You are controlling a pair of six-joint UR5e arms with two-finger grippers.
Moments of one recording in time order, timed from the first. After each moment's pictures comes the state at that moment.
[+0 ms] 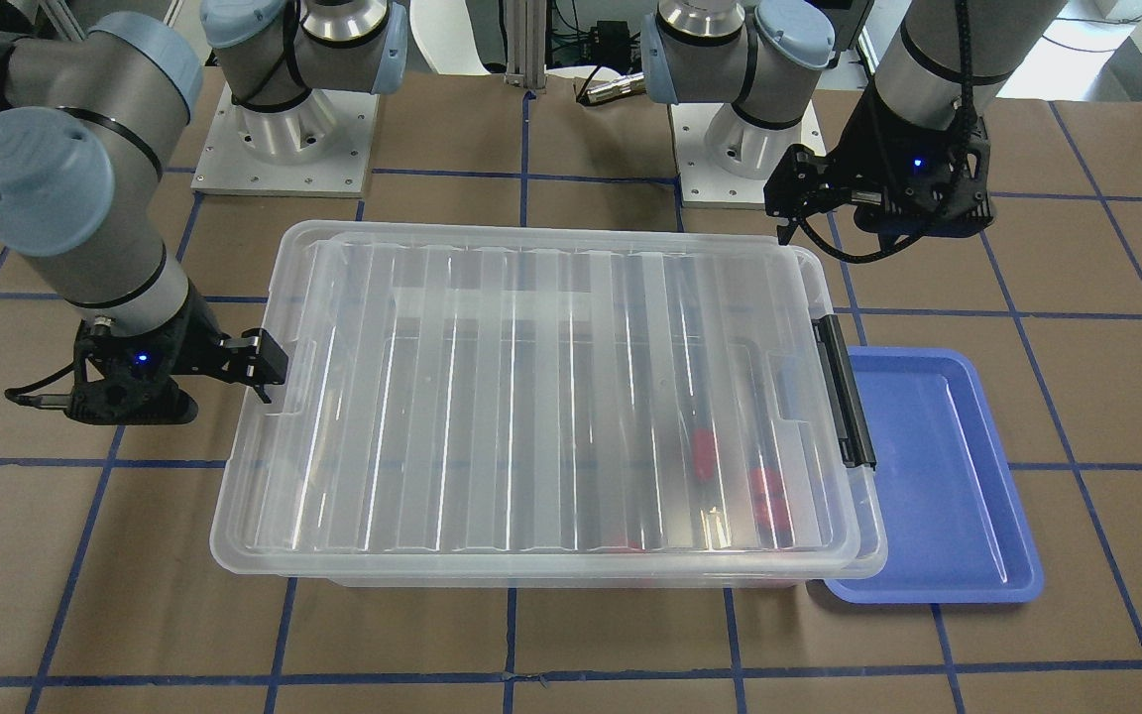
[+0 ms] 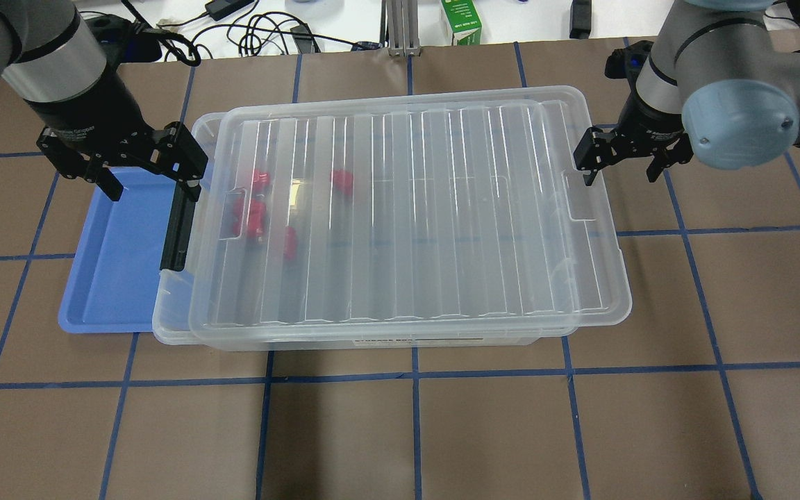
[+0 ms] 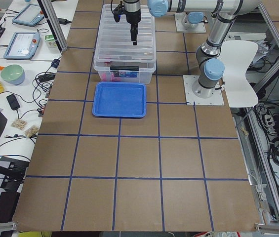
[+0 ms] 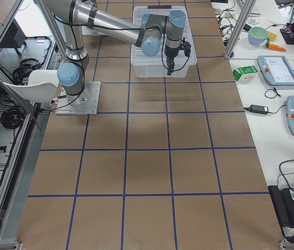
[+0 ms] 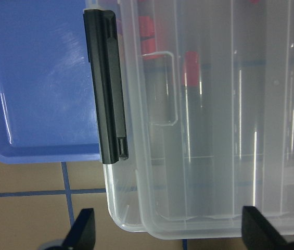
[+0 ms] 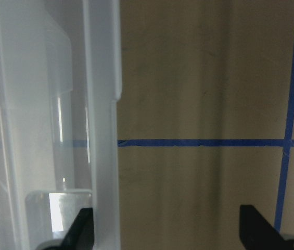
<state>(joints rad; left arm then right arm) -1.50 -1.55 -1.57 -1.67 1.60 0.11 1.44 -1.38 1.73 -1.89 -1.58 -0.14</state>
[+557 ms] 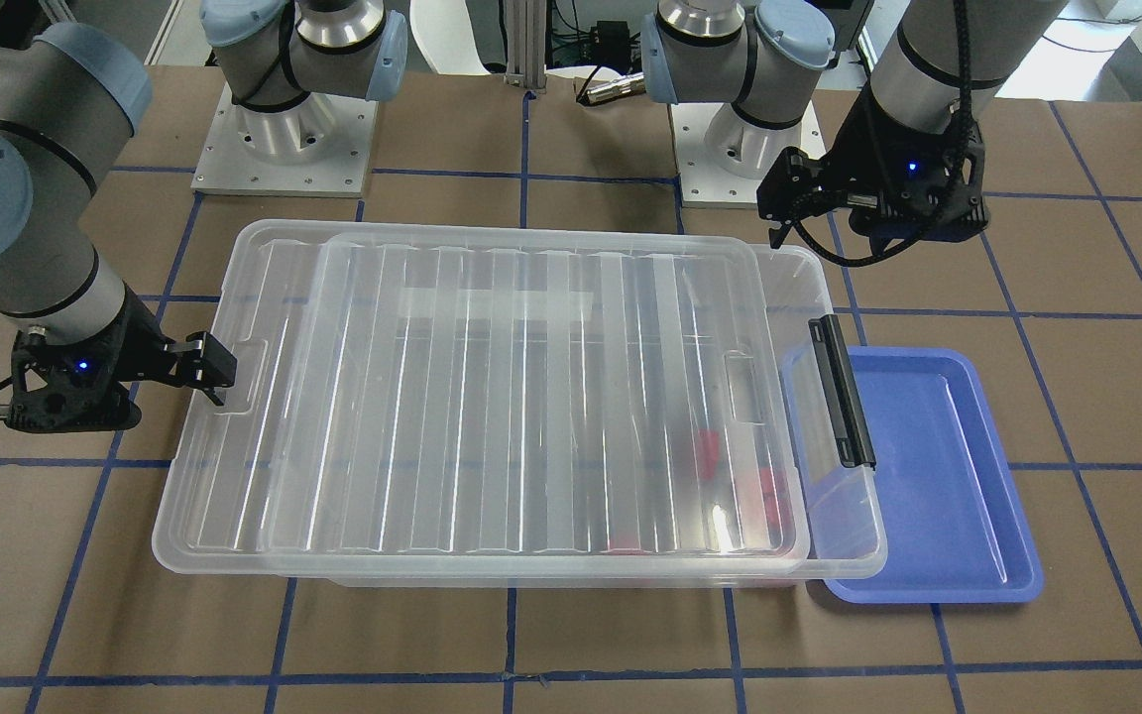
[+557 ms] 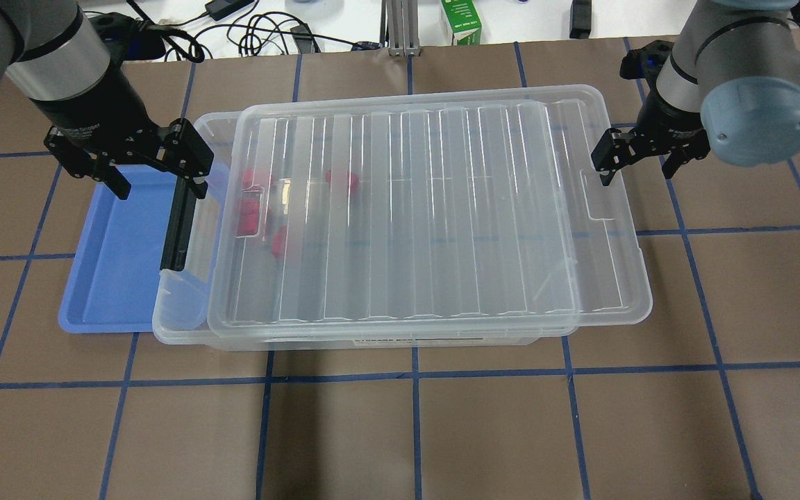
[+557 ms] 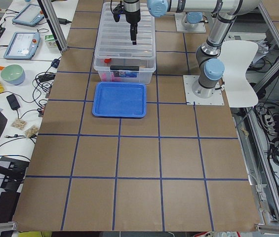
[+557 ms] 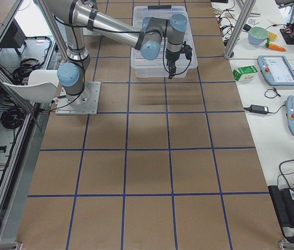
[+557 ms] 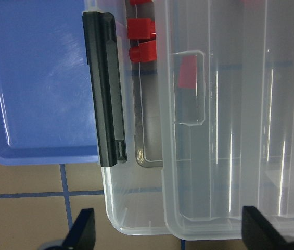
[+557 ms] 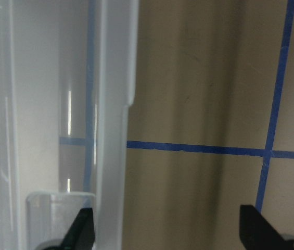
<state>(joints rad) -1.51 -1.55 -1.57 -1.67 1.57 0.11 1.40 -1.37 1.72 -1.90 -1.59 -0.26</state>
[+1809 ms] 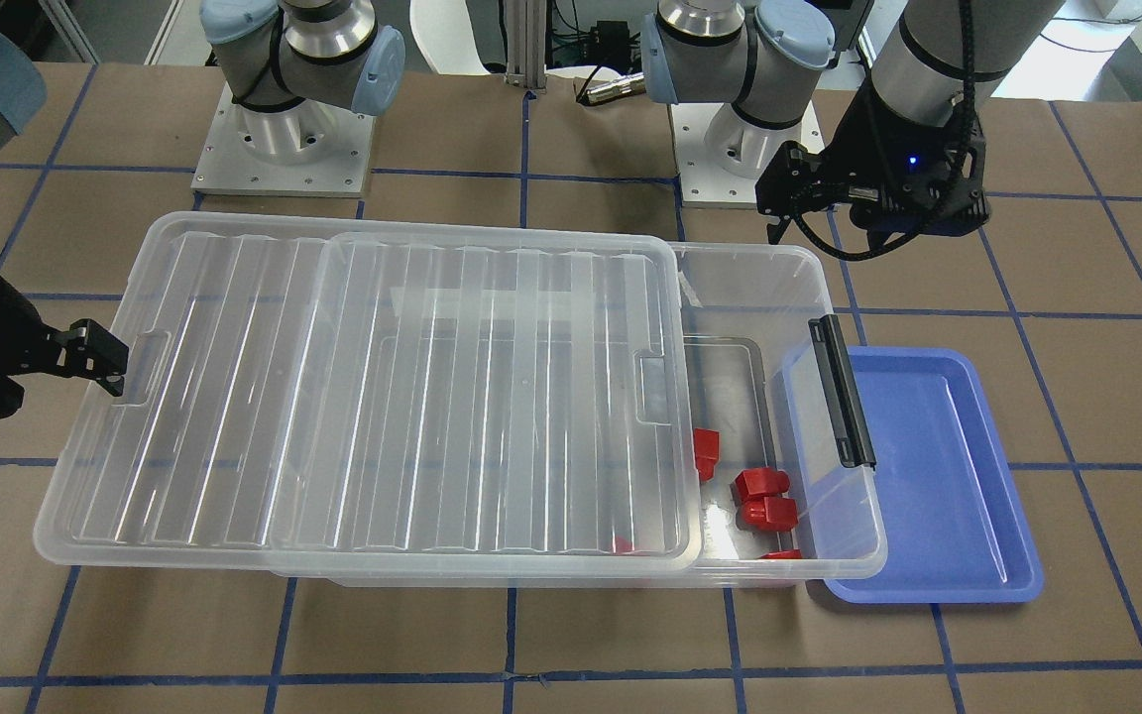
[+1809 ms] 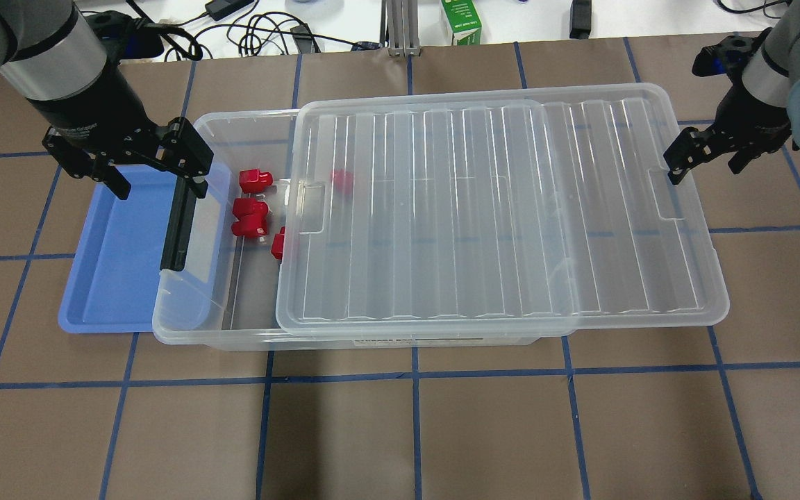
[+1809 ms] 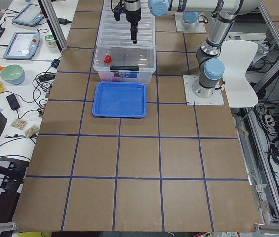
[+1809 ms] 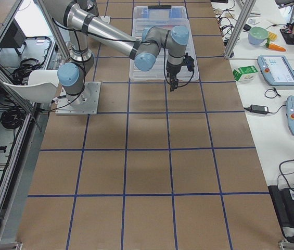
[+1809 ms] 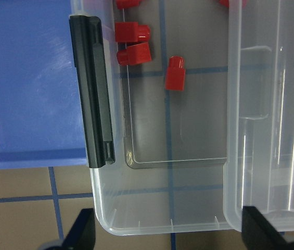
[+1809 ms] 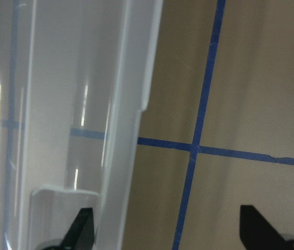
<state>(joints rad) -1.50 -1.55 -1.57 -1.67 1.57 0.10 1.23 -1.38 1.72 -1.90 -1.60 -0.49</state>
